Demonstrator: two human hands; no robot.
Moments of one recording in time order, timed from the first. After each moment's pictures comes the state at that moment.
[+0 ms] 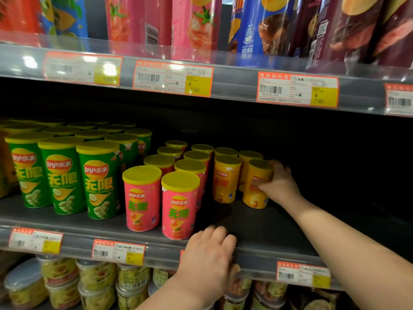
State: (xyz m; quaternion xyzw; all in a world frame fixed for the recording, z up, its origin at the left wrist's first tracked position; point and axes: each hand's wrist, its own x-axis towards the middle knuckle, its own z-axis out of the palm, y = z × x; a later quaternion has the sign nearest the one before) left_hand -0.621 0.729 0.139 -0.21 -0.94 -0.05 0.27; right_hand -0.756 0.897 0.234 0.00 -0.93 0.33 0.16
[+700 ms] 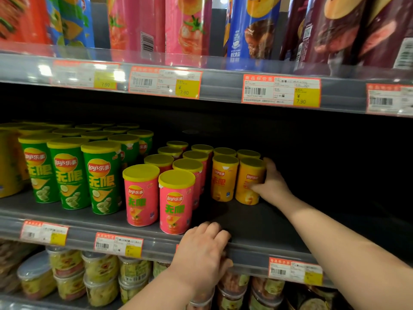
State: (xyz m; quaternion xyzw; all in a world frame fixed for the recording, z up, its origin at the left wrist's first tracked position) left_hand -0.614 0.729 0.147 -0.19 -0.95 -0.05 0.25; right_hand -0.763 0.896 0.224 0.05 -0.90 0.42 0.11
